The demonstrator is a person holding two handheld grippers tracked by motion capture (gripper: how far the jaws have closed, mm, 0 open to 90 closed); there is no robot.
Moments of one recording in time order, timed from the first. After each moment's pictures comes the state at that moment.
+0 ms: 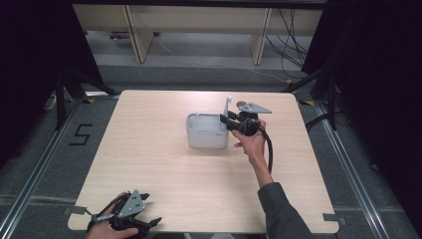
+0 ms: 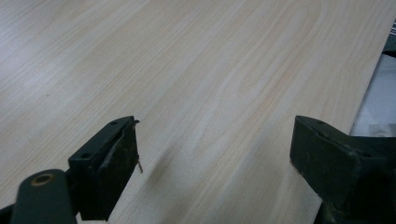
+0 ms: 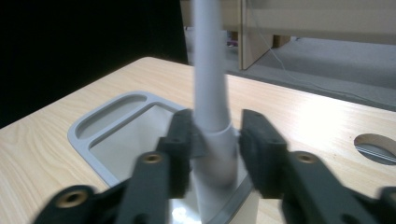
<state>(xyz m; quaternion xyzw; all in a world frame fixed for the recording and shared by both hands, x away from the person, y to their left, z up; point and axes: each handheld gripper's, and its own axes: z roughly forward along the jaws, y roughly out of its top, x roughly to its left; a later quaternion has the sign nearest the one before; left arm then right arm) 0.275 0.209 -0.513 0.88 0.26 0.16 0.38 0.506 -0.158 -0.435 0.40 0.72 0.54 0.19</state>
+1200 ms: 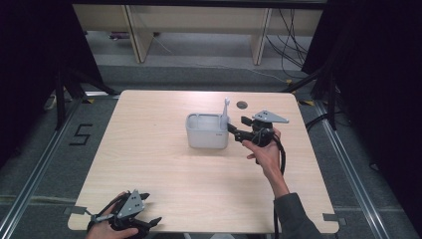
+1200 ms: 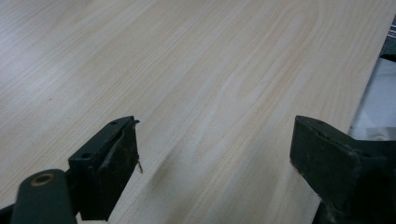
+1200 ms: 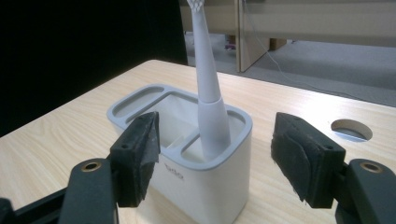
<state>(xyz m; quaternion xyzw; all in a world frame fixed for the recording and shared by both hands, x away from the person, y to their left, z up) 0.275 0.210 -0.509 0.88 0.25 0.16 0.37 0.460 -0.188 -0.418 0.39 0.72 0.54 0.20</state>
